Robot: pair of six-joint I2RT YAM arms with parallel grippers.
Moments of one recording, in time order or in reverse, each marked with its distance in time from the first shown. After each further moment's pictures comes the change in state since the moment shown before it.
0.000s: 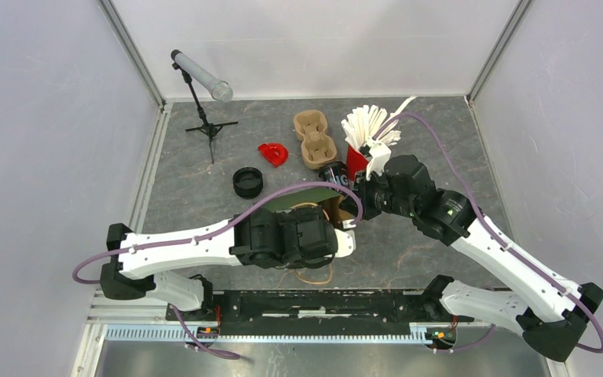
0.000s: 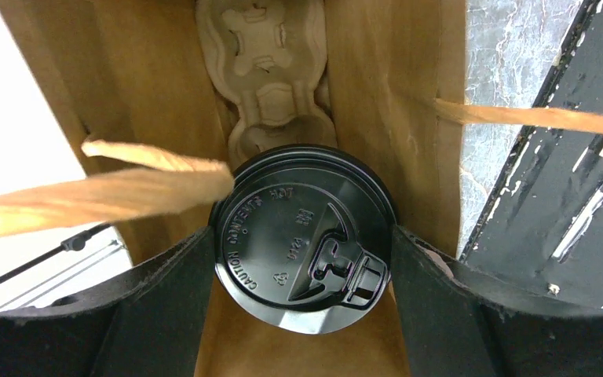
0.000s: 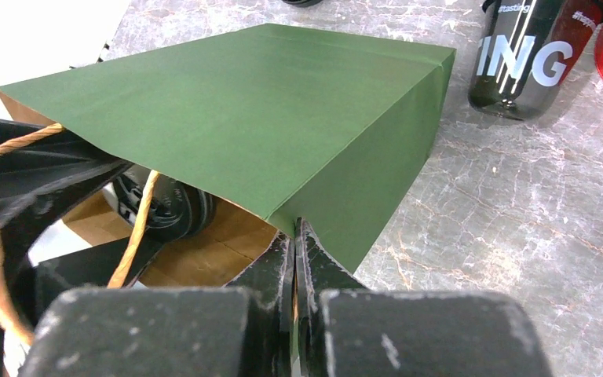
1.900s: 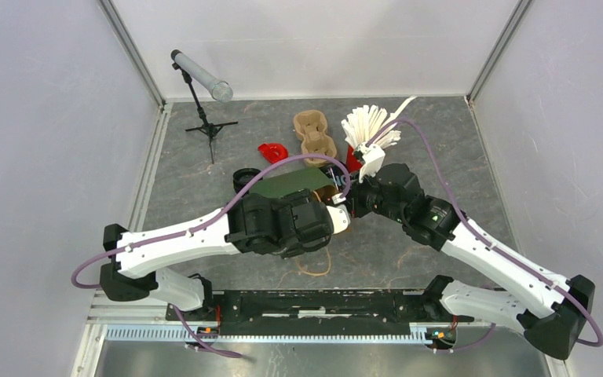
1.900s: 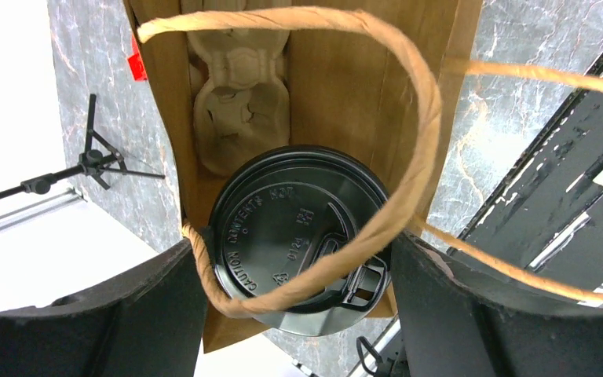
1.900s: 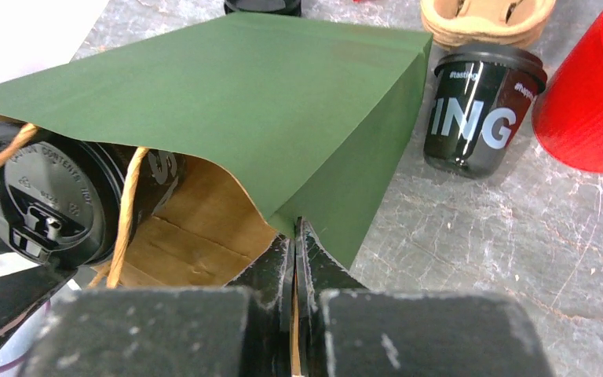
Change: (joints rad) left arm 0.083 0.010 0.060 -0.076 -0.018 -0.141; right arm 0.035 -0.006 -0.158 0.272 0.121 -0.101
